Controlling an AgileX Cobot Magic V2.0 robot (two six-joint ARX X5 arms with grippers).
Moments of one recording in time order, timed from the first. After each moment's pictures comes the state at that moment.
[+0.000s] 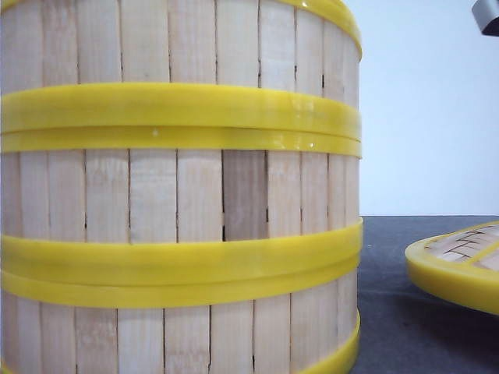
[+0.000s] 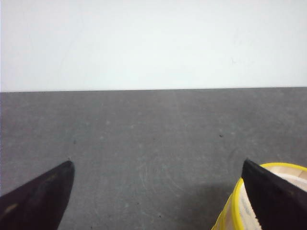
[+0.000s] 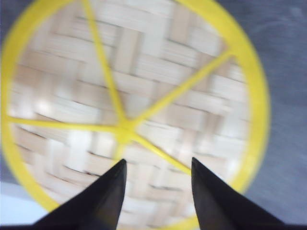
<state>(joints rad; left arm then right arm) -0.50 0.54 1.30 -1.01 -0.32 -0.15 0.30 1.14 0.98 -1.21 -0.03 0.09</state>
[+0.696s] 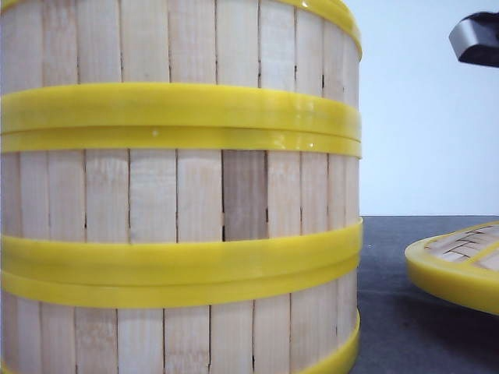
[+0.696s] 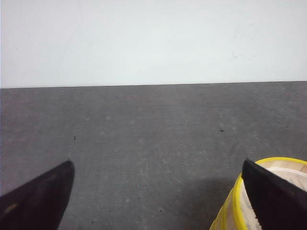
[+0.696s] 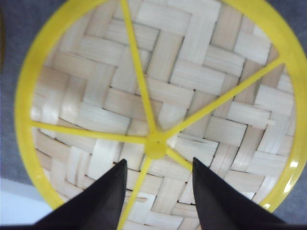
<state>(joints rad) -0.50 0.55 1.30 -1.03 -0.31 -0.15 0.34 1.21 0.95 -1.17 -0.04 0.12</state>
